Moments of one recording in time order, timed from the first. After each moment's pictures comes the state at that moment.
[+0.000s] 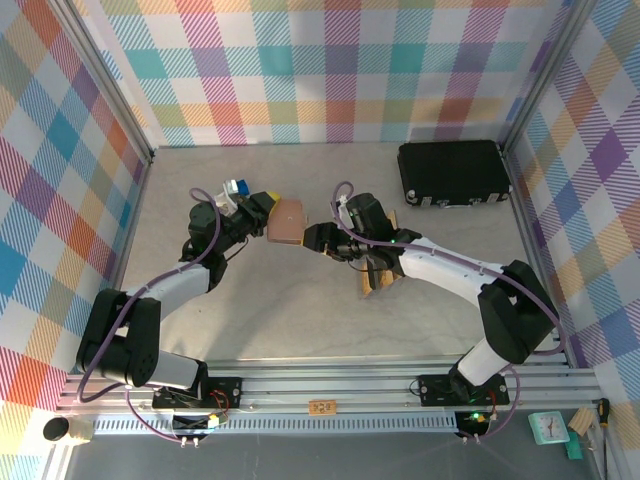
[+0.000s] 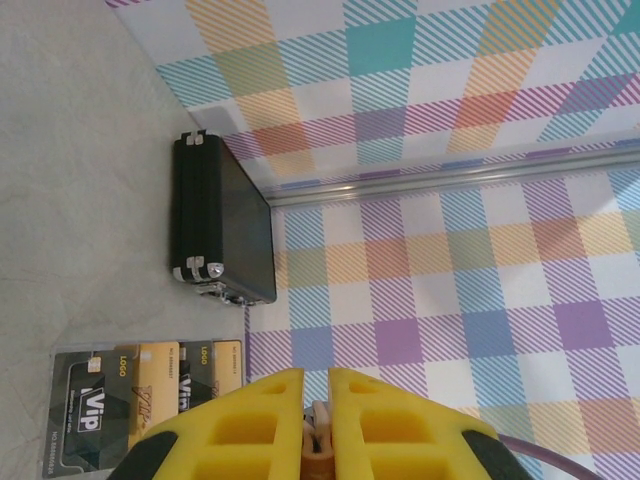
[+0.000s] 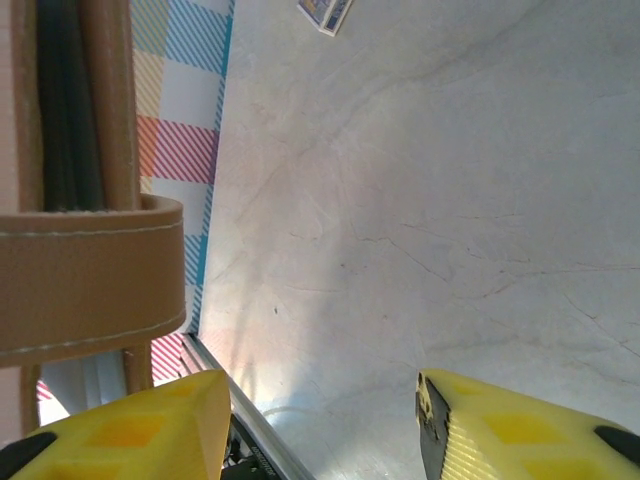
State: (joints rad) left arm -0.23 1.41 0.65 0.74 0.54 -1.38; right arm 0.71 1.57 1.04 -0.03 -0.45 0.91
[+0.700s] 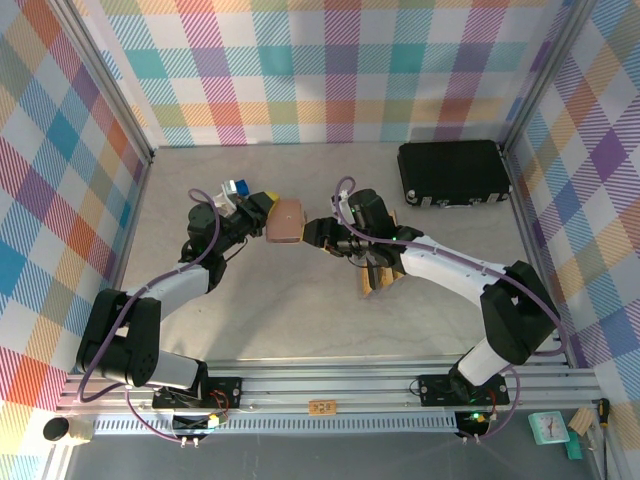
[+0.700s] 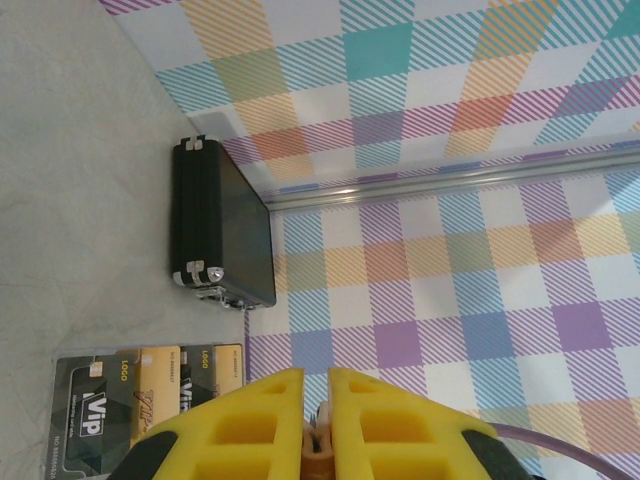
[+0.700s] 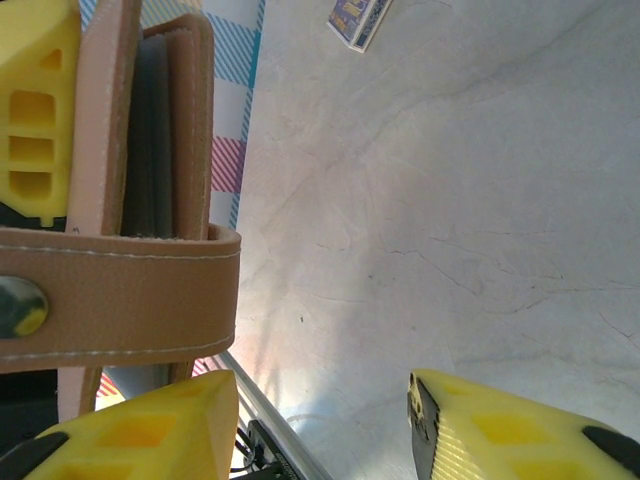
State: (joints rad) left arm -0.23 1.41 0.64 0.76 0.54 -1.38; right arm 0.71 1.56 1.06 -0.02 -0.47 0.93
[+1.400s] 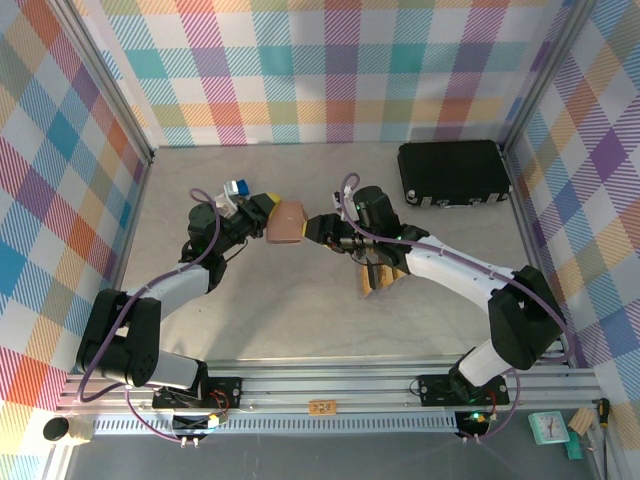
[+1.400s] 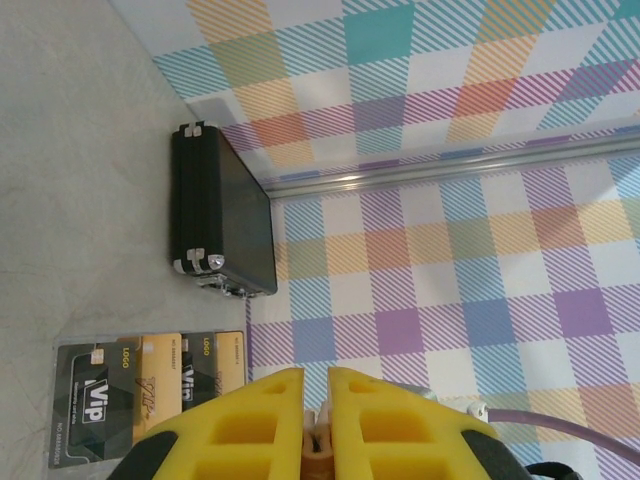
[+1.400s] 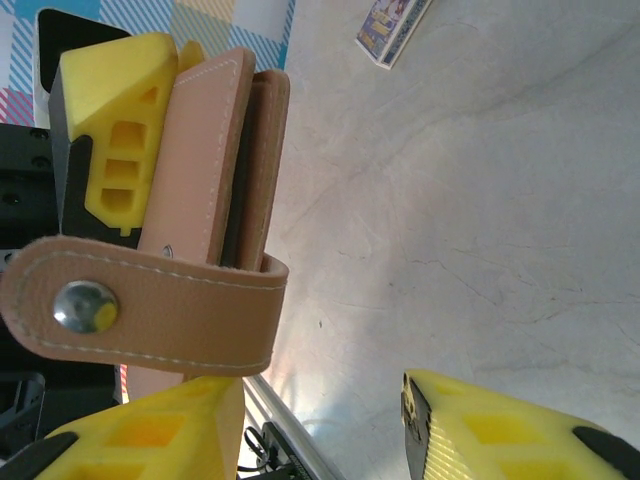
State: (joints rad) left arm -0.24 1.41 0.64 0.75 0.57 -1.37; right arm 0.70 1.53 1.06 -0.01 -0.48 0.93
